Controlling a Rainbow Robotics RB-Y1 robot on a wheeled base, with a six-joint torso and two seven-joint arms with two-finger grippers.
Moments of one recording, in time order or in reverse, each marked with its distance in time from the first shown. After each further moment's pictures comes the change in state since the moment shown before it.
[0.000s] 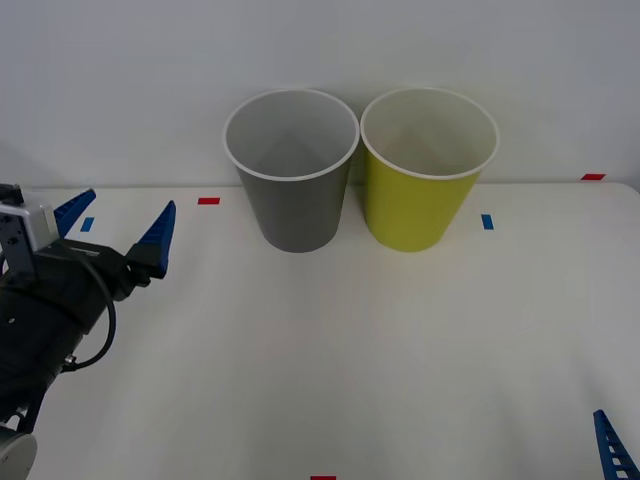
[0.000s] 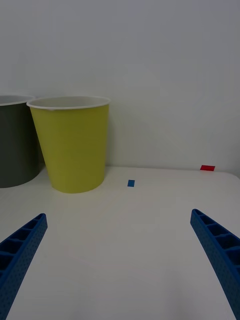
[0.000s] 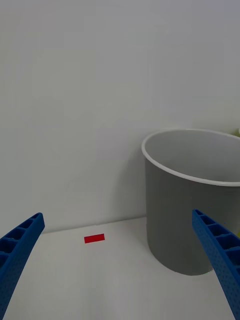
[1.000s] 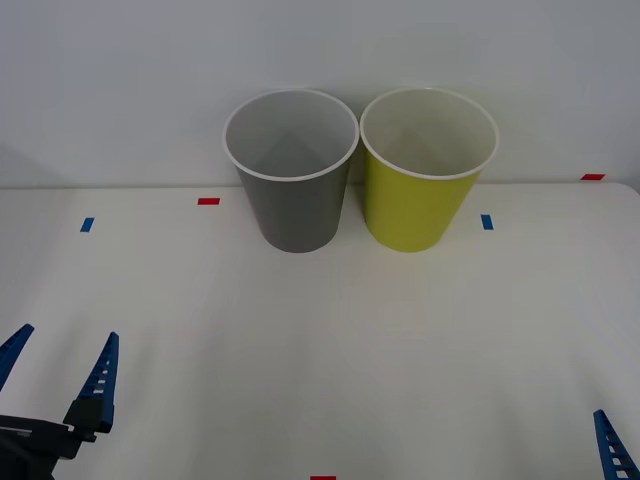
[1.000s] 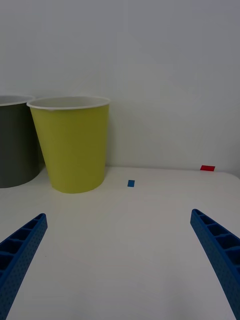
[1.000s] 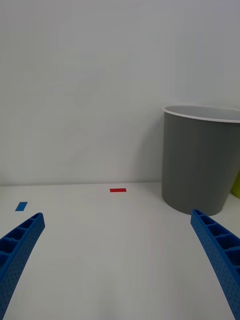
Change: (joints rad) right arm 0.000 0.000 0.000 0.000 0.000 0.000 0.000; left arm 0.479 -0.019 -0.053 0.239 -0.057 -0.777 -0.008
